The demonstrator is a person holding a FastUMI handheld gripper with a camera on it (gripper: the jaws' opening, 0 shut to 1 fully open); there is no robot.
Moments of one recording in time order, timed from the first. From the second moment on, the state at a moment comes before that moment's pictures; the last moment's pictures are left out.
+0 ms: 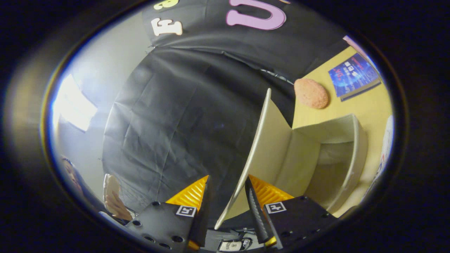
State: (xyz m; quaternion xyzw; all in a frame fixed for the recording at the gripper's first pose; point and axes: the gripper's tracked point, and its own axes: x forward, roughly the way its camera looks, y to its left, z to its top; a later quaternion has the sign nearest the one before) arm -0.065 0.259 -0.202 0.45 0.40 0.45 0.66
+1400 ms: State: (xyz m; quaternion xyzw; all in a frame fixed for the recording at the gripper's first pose) arm -0.022 0.335 -0.237 0.40 0.47 0.42 0.66
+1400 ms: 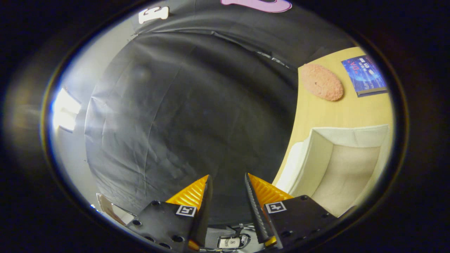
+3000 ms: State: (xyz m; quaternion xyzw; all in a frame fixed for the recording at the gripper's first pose) arm -0.070 -0.018 -0.501 0.24 0.59 0.00 0.77
